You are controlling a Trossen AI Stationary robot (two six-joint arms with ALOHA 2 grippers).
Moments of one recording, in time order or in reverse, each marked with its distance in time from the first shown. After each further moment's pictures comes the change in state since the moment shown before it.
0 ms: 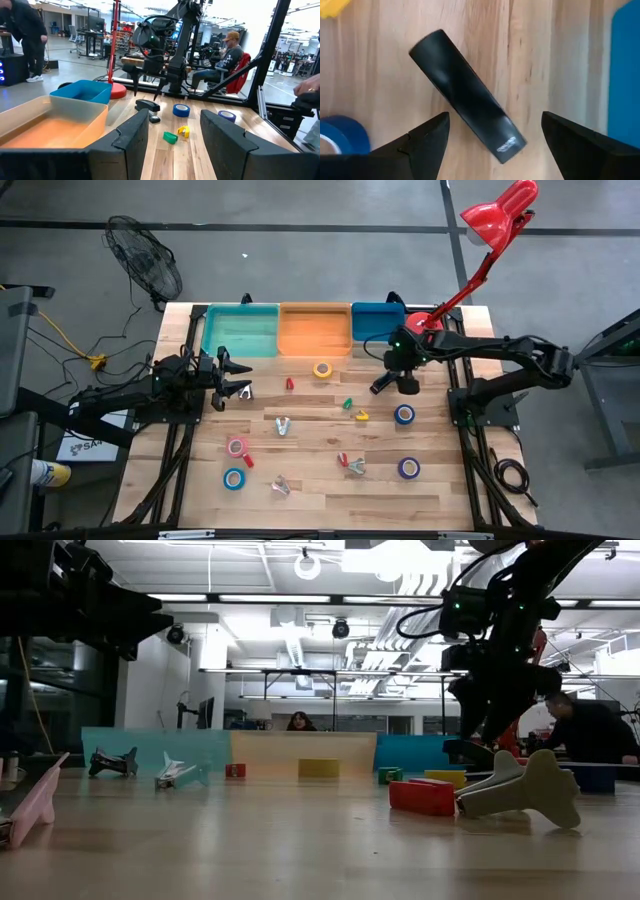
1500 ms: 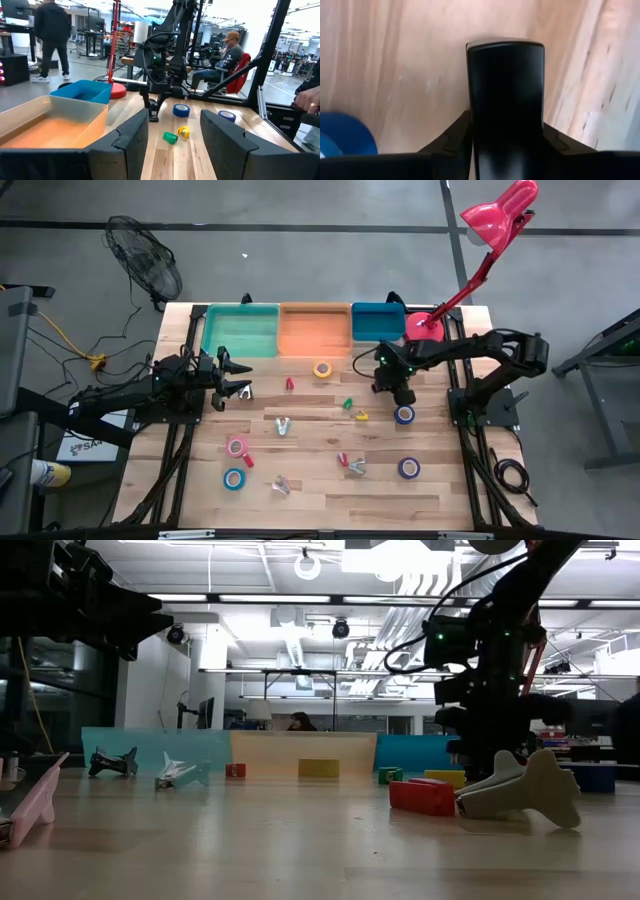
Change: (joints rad) left arm 0.000 0.000 0.000 0.000 0.000 0.000; right arm 0.093 0.257 -0.013 0.080 -0.006 -0.043
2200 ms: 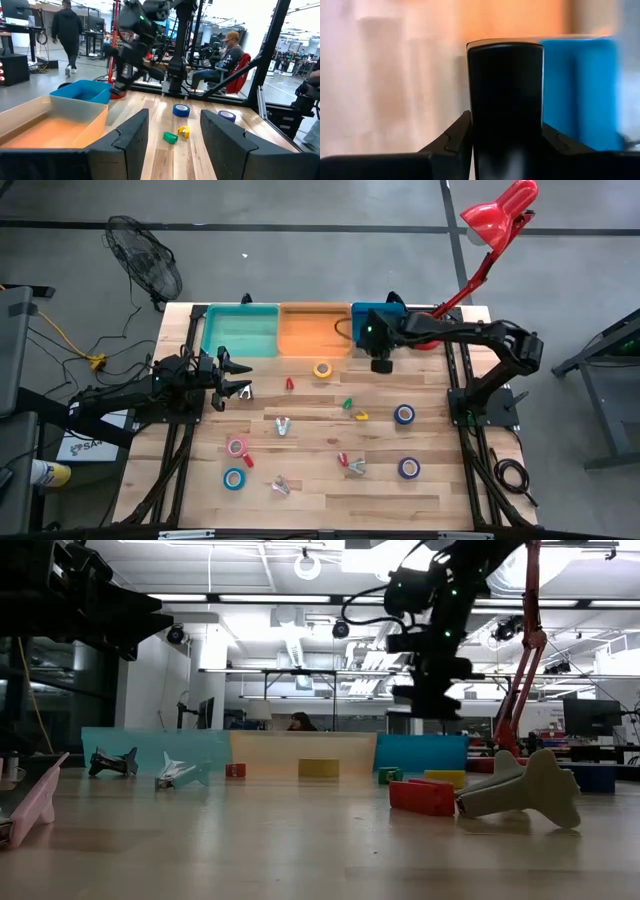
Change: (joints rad) left arm 0.000 0.000 0.000 0.000 0.000 0.000; right arm -0.059 0.006 0.425 -0.173 0.282 0.148
